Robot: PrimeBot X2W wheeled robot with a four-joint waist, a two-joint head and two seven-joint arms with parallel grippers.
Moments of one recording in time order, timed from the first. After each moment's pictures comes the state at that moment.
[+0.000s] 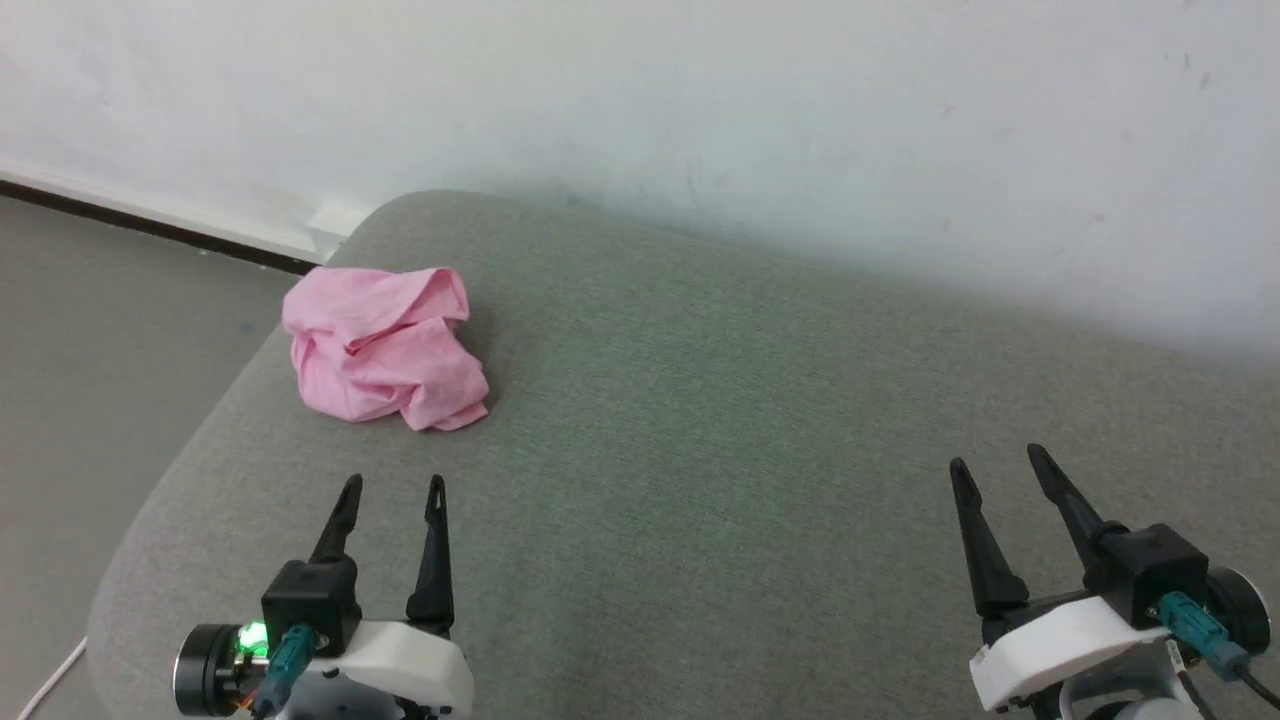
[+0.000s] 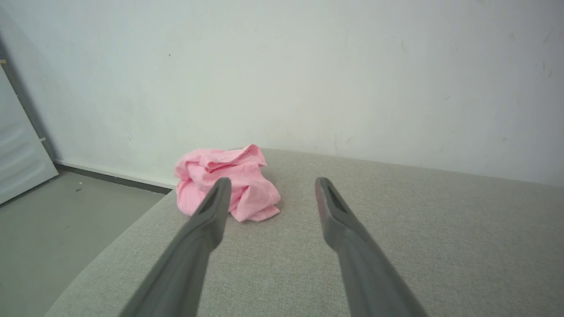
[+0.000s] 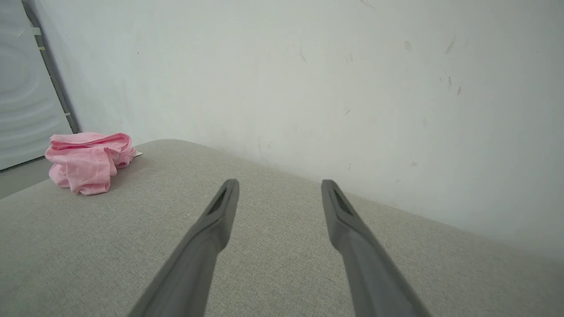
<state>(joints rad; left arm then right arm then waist) 0.04 0.06 -0.04 0.02 -0.03 0.03 -0.12 0.04 -0.05 0.01 0.02 0.05 0.13 -0.13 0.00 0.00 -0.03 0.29</state>
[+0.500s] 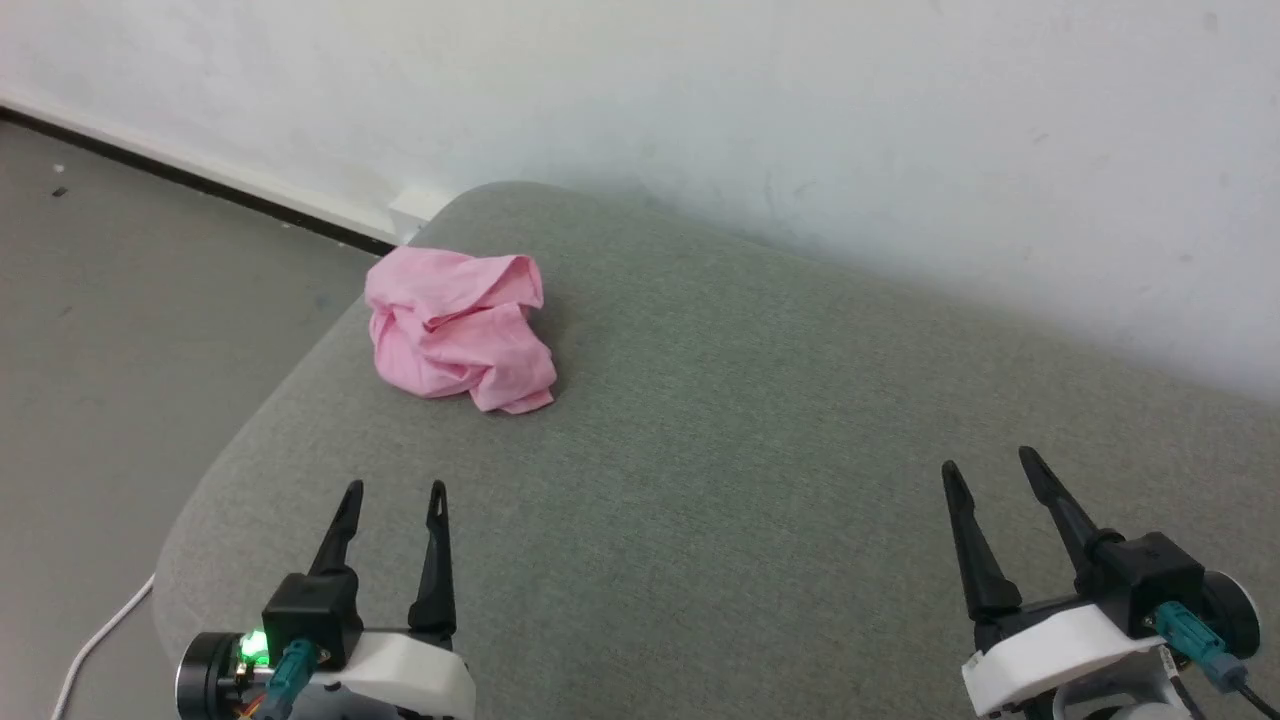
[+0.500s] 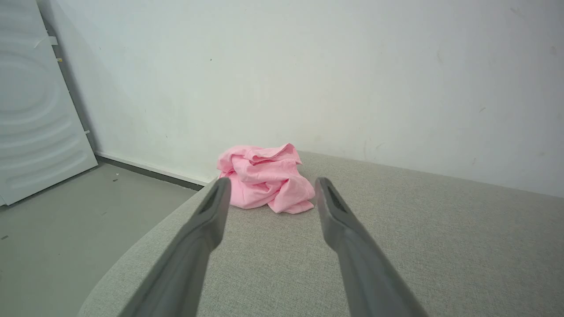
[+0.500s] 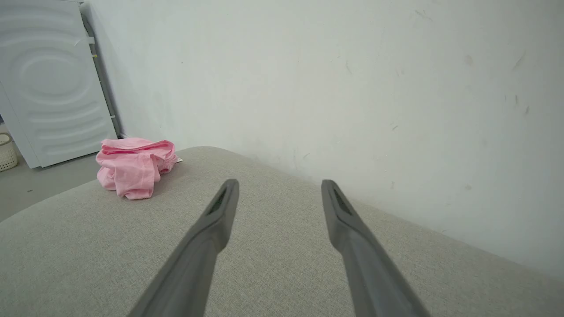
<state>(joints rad) 0.06 0.06 -0.04 0.02 -0.03 0.04 -0.15 0.05 -0.05 0.03 0.03 0.06 0.13 -0.16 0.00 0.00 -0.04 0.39</state>
